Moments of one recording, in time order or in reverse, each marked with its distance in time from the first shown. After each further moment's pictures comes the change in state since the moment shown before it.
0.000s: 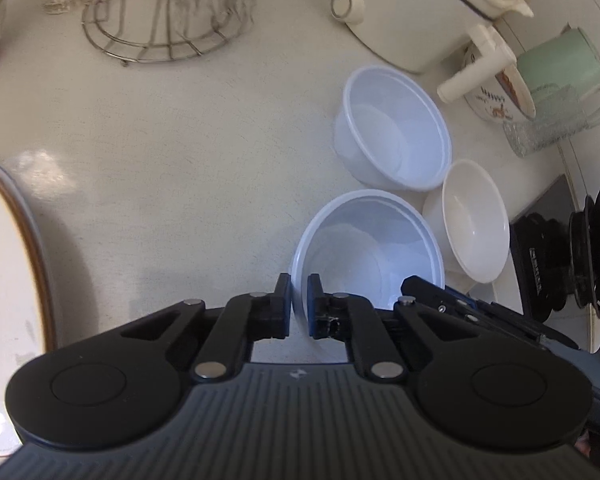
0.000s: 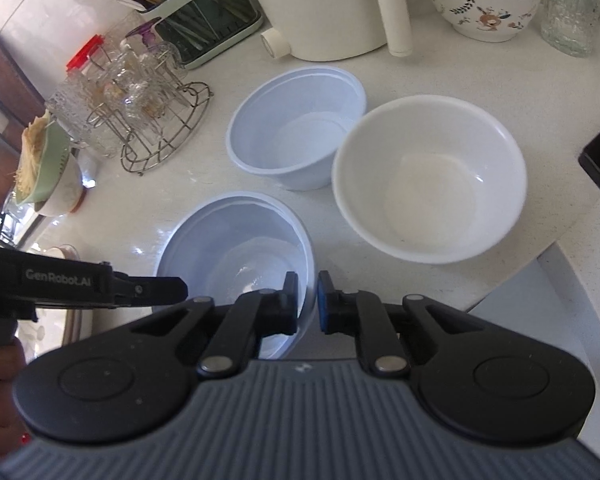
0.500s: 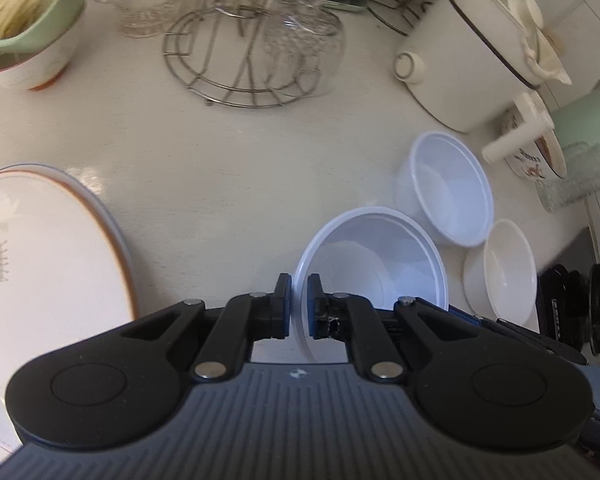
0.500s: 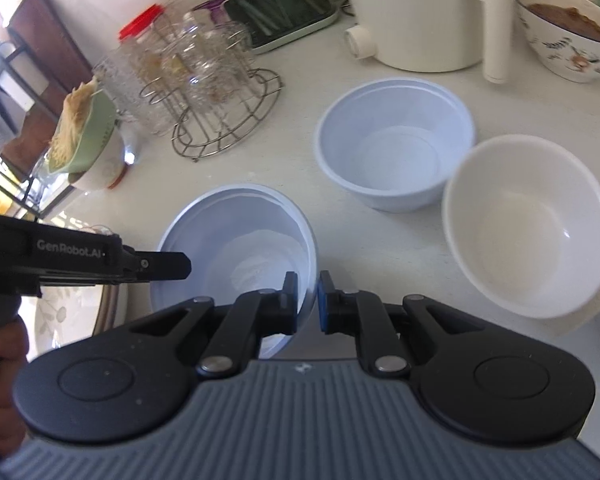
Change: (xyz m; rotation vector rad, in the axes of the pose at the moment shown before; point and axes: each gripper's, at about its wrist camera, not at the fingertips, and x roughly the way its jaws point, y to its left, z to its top) left arm -0.028 0.037 0.005 -0.088 -0.111 0.088; right arm 0.018 0.044 0.015 -0.138 0.027 0.086
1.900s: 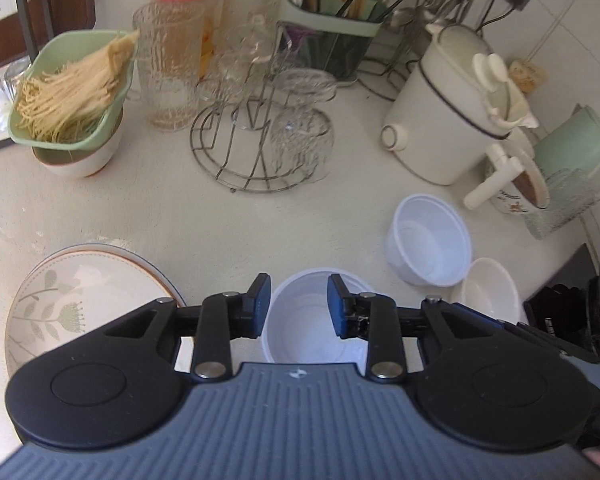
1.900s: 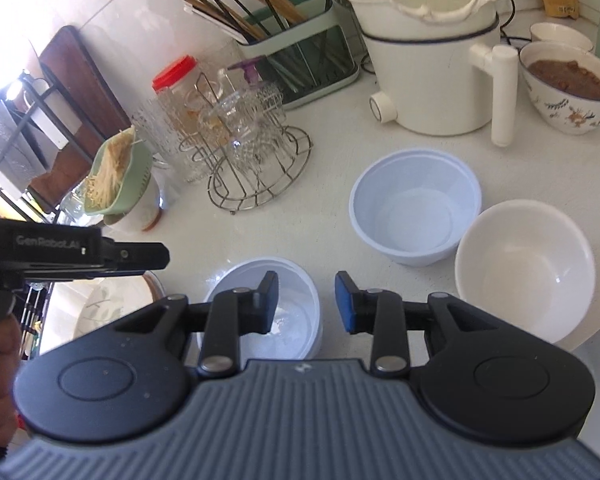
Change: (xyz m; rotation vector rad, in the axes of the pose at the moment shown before) left arm -0.083 -0.011 0.009 0.081 -0.170 0.043; right arm -0.047 0.017 0.015 -0.002 -0.134 0.033
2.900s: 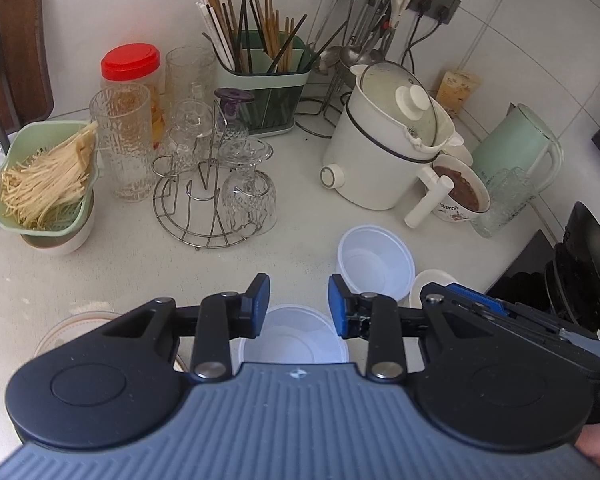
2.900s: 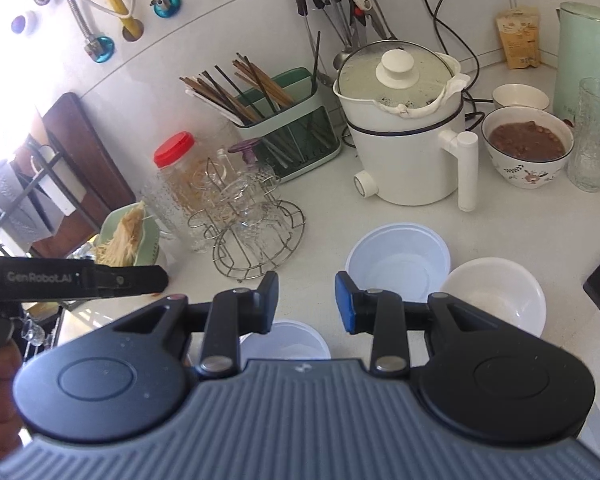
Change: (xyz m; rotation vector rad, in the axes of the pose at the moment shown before) left arm -0.055 -0.010 0.021 0.161 -0.081 -0.122; right arm -0.057 0.028 0.017 0.047 -0.174 -0.087
